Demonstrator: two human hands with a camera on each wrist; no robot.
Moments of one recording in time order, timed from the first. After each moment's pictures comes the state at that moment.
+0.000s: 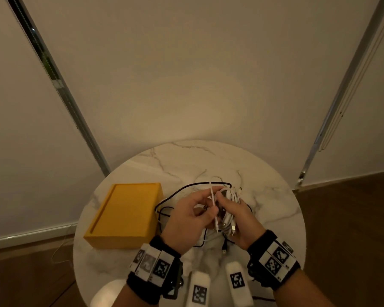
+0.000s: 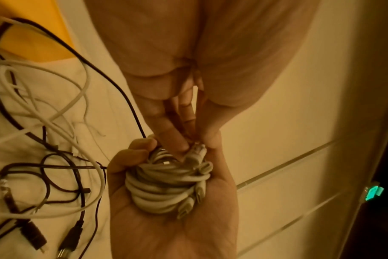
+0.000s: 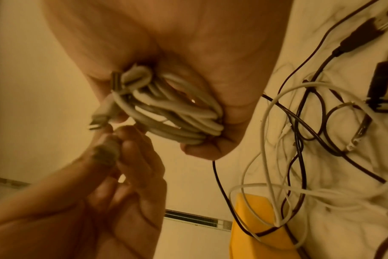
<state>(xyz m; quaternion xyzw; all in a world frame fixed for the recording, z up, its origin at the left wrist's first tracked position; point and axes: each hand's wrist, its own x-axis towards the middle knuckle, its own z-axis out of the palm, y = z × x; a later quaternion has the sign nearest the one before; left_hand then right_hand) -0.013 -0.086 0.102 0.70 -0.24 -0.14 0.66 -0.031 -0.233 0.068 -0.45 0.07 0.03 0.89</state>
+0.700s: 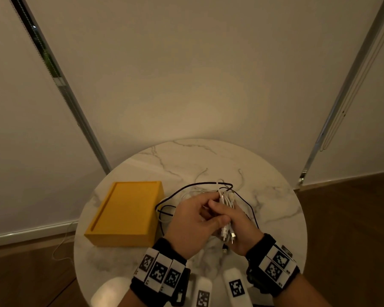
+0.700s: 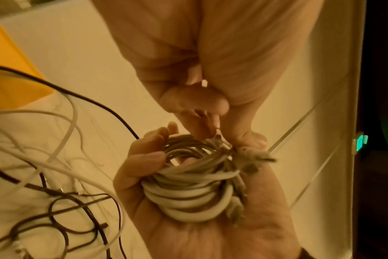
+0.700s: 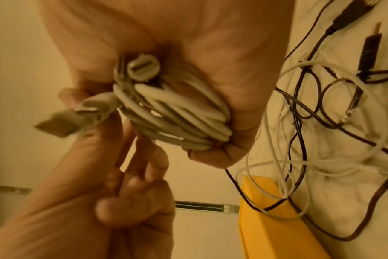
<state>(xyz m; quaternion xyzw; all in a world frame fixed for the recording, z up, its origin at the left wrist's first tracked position) -0.022 -0.086 0.105 0.75 -0.28 -0.08 0.59 -0.033 -0.222 0.060 -0.44 0.02 0.09 0.89</state>
